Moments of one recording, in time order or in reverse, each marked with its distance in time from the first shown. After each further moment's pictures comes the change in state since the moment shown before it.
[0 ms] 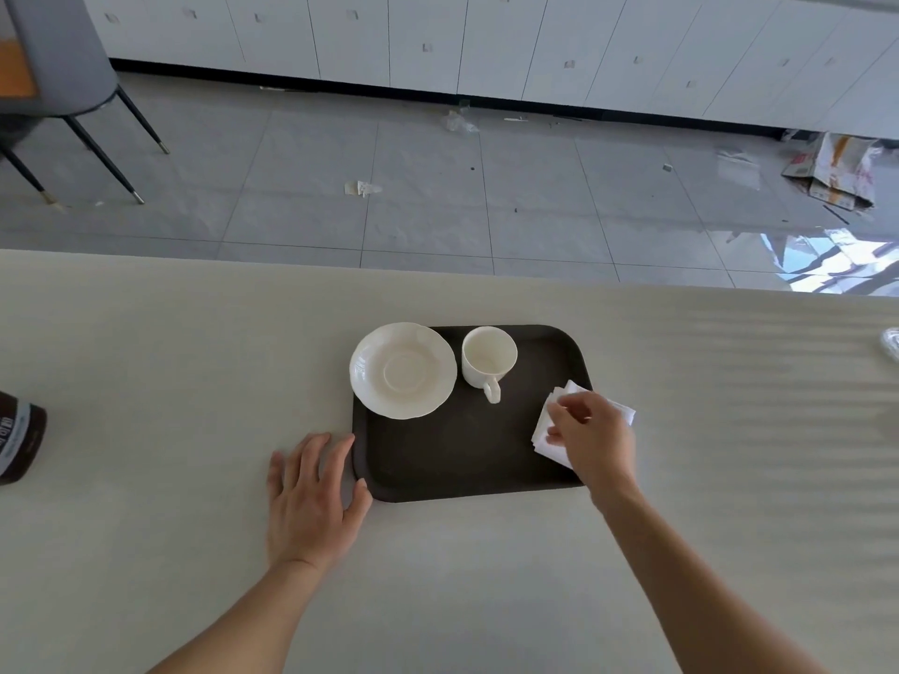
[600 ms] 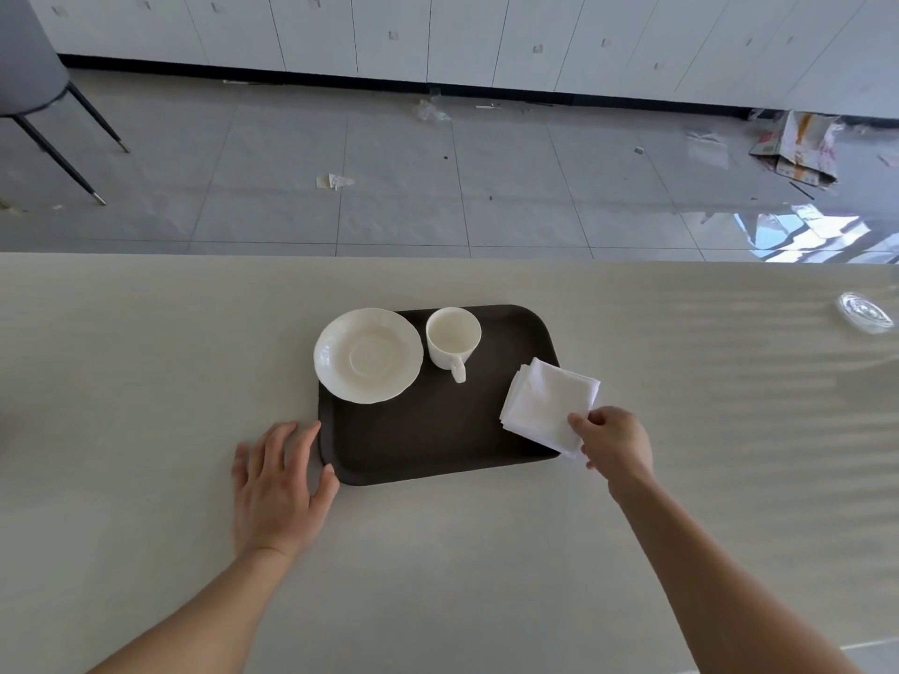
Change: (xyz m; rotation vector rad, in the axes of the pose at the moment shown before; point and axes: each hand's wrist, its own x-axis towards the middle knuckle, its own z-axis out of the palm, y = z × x) left_hand -0.001 0.000 0.004 0.003 0.032 0.002; right_hand 0.015 0.058 -0.051 -0.262 0.027 0.218
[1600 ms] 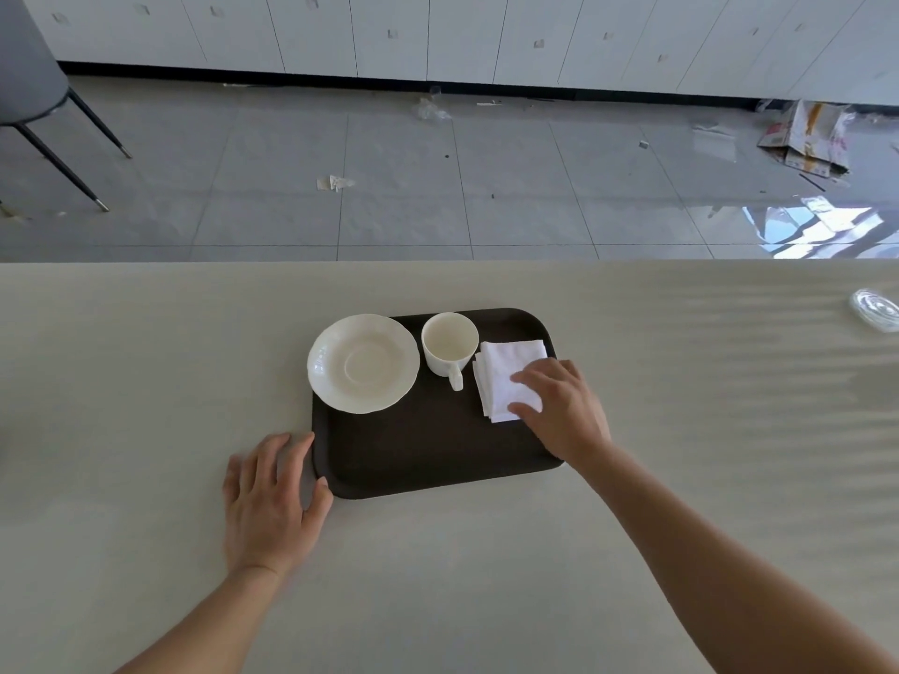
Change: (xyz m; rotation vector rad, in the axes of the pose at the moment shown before) left_hand 0.001 0.001 0.000 0.010 -0.012 -0.002; right_hand 0.018 -0.041 0.030 -0.437 -0.025 -0.782
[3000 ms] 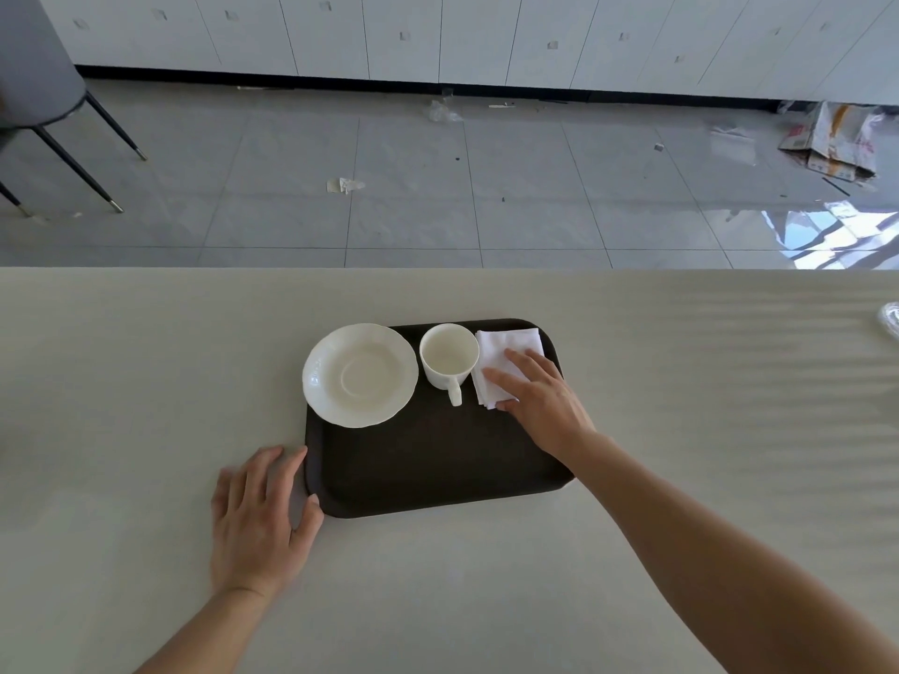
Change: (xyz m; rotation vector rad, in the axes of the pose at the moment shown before) left_hand 0.001 0.000 0.000 0.021 -0.025 -0.007; right_hand 0.043 0.011 0.025 0.007 -0.116 -0.171
